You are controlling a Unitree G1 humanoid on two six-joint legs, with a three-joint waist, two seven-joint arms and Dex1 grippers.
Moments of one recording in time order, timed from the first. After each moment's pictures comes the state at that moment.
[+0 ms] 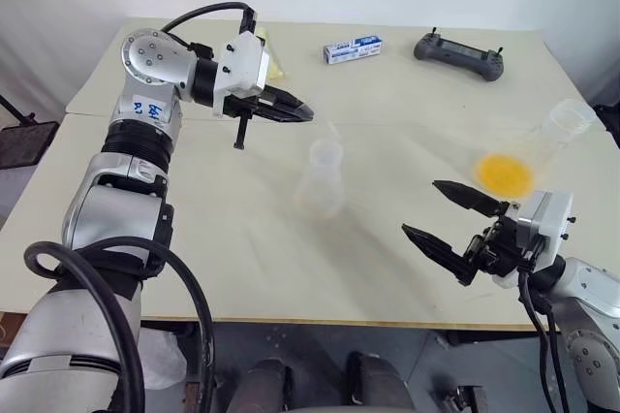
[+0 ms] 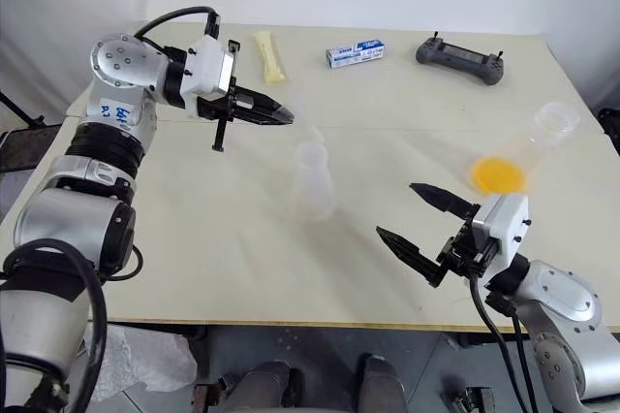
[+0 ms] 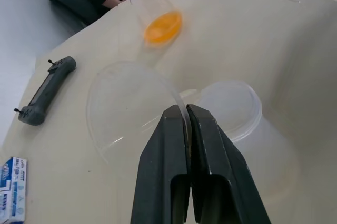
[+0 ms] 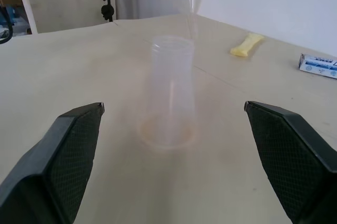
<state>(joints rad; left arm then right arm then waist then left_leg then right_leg) -1.41 0.50 -0.22 1.11 -0.22 -0.49 -1.50 0.08 -0.63 -0.29 -0.57 0.69 0.27 0.78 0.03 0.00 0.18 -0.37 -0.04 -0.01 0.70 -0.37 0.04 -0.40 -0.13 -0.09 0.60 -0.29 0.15</state>
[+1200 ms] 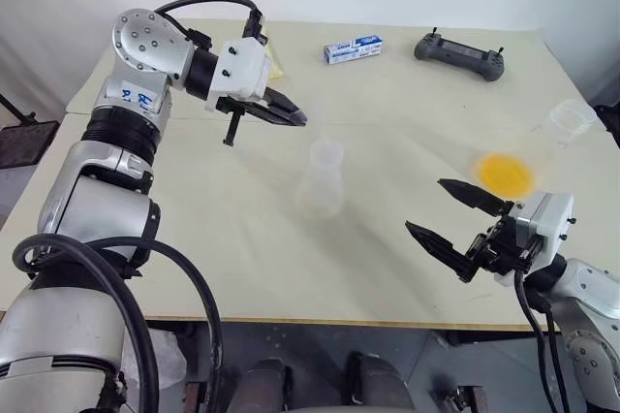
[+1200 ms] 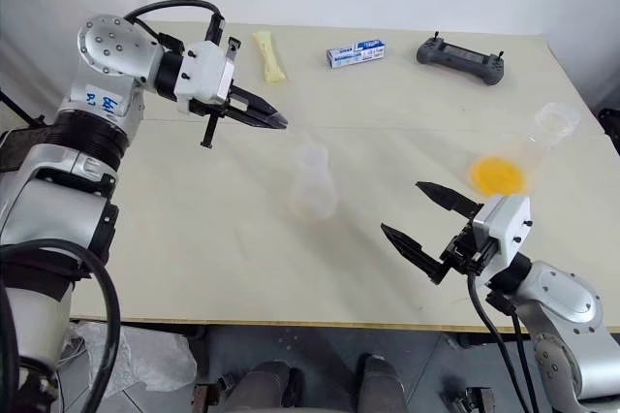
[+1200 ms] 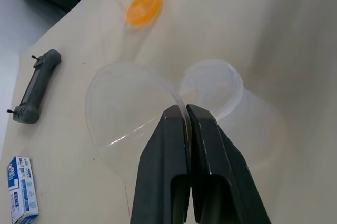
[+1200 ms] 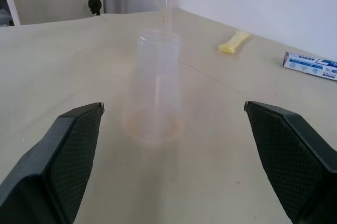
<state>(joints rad) -1.45 0.59 -0.45 1.03 -0.32 -0.54 -1.50 0.09 -0.62 -0.29 -0.55 0.65 0.24 0.78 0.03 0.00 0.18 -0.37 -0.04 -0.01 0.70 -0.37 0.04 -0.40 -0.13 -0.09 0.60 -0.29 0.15</state>
